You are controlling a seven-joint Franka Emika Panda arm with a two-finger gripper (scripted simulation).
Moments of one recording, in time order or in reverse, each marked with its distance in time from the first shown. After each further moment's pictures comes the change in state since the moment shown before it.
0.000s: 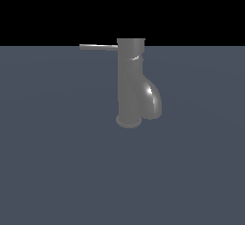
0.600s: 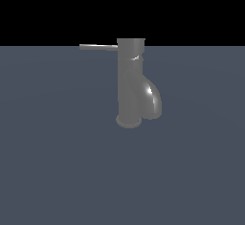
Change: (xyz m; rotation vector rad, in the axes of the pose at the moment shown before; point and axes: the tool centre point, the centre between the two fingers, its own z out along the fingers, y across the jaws) arm 0.006 -0.010 0.007 0.000 -0.001 0.051
